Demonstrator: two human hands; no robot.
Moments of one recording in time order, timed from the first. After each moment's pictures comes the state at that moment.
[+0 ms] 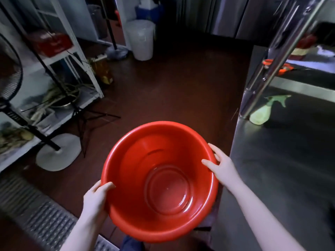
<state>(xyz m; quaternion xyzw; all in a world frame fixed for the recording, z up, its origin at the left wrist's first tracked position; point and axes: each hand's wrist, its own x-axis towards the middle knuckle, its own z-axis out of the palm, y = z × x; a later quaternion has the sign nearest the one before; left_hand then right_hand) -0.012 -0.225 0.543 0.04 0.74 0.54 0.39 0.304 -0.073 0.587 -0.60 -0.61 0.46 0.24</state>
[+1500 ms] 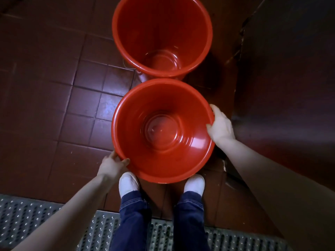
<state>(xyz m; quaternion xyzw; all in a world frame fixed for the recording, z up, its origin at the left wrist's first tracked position) -0.117 -0.111 -0.004 0.29 0.81 0.00 0.52 0.202 -0.005 0.011 -0.78 -0.54 0.33 0.01</state>
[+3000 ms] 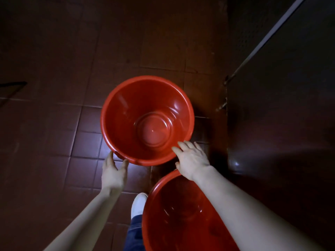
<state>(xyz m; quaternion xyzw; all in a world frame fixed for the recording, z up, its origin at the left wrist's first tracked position) -0.064 0.144 0.018 0.36 0.82 0.14 0.42 0.173 0.180 0.045 -0.58 -0.74 0.28 -0.20</state>
